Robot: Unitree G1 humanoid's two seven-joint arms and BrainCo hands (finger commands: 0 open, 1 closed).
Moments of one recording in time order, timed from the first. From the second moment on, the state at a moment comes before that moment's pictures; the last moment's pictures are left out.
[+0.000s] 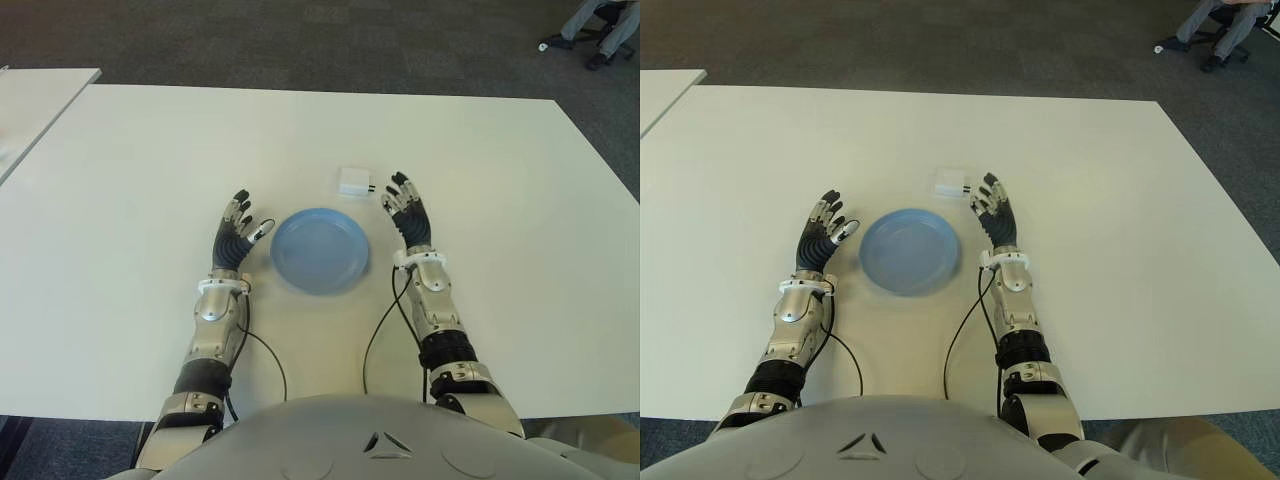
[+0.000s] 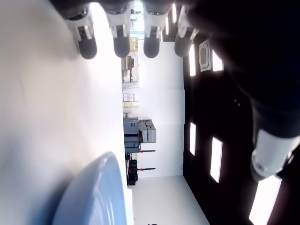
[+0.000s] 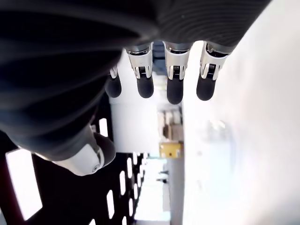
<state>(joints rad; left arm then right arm) -0.02 0.01 0.08 0.55 -0.01 -0.49 -0.04 -0.20 -0.01 -0.03 0.42 -0.08 -0.31 -0.04</state>
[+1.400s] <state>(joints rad) -0.10 -0.01 0.10 0.67 -0.01 -0.55 -0.01 -0.58 -0.16 -0.01 0.45 -0.13 -0.09 0.01</state>
